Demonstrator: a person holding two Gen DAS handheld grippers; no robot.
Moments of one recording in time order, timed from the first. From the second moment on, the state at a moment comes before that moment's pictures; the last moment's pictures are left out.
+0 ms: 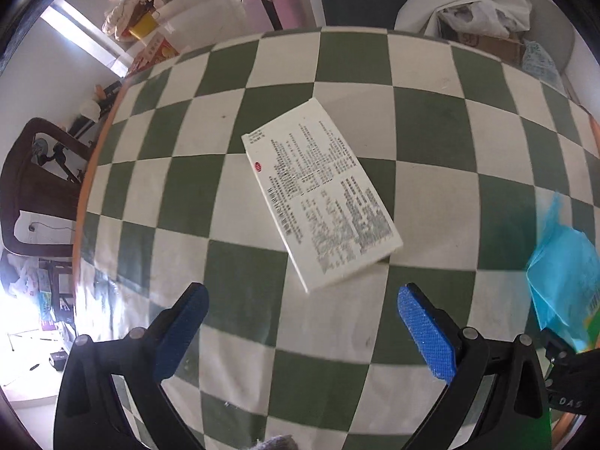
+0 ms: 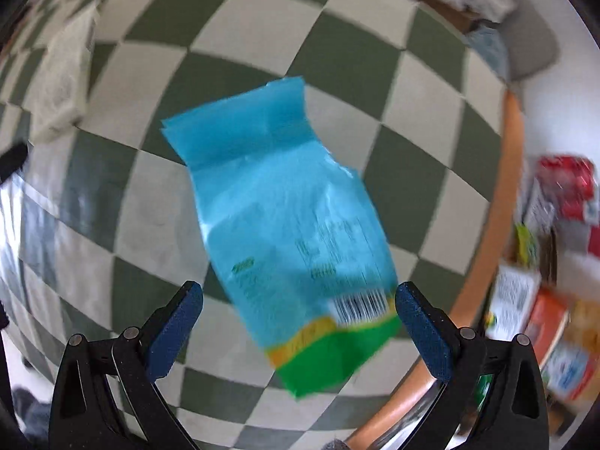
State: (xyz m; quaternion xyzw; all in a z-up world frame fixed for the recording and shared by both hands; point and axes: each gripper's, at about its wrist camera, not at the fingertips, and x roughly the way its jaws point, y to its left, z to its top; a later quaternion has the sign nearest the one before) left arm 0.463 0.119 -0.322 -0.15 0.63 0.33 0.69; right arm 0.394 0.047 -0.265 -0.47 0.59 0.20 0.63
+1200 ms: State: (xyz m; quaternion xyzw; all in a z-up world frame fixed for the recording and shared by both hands) left arm 0.458 0.127 -0.357 -0.16 0.67 0.19 0.69; right arm 0.440 0.043 -0.256 -0.21 0.66 0.16 0.70
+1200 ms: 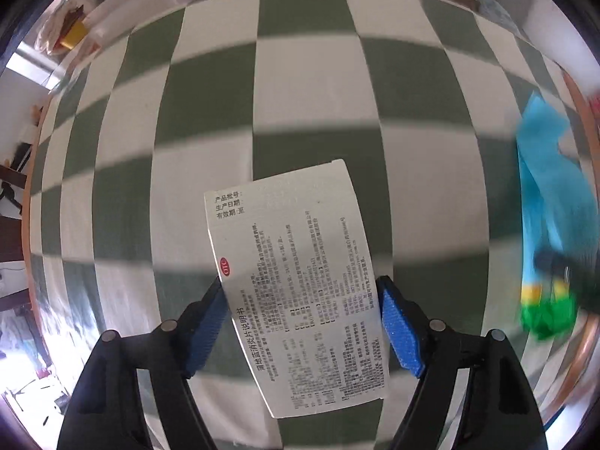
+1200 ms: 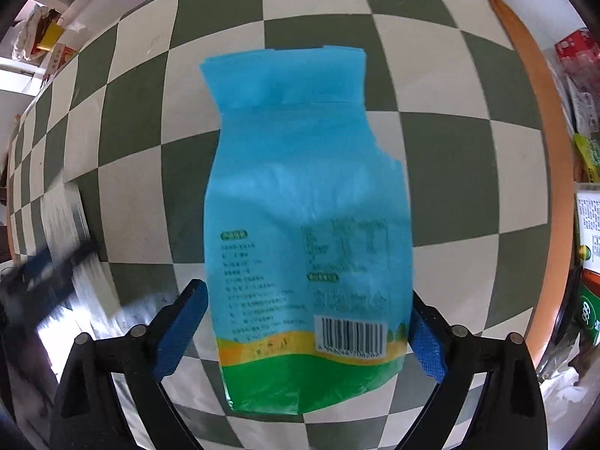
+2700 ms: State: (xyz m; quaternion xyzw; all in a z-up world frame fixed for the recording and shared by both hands) left arm 0.383 0.138 -0.313 -0.17 0.63 0.21 0.73; right arm 0.337 0.014 -0.256 -0.19 0.62 0.17 0.74
